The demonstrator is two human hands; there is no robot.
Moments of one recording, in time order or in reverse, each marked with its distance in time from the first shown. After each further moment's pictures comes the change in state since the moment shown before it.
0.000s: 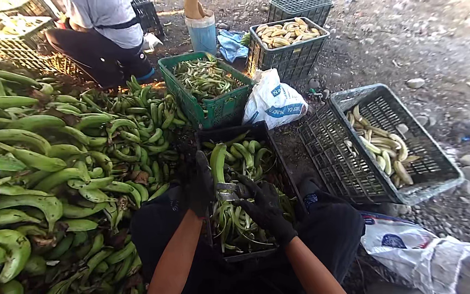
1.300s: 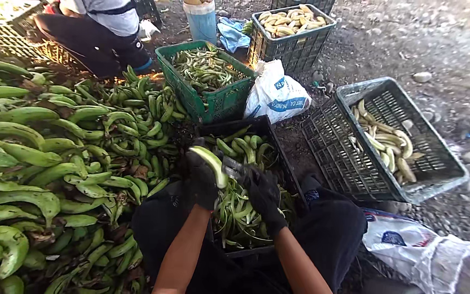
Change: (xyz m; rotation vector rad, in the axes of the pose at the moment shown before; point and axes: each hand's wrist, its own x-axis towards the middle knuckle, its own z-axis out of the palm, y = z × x) left_hand 0.010 -0.021 -0.004 0.103 0.332 0.243; right_hand 0.026 -0.021 0.005 0.003 0.060 0.297
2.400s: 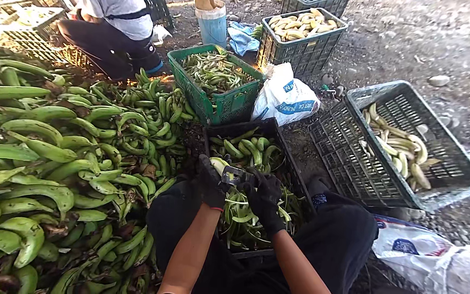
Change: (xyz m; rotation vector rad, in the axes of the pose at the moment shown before) left_hand -0.001 0.002 0.011 -0.405 0.150 -0.346; right_hand -0.006 0.008 0.033 0.101 0.300 -0.245
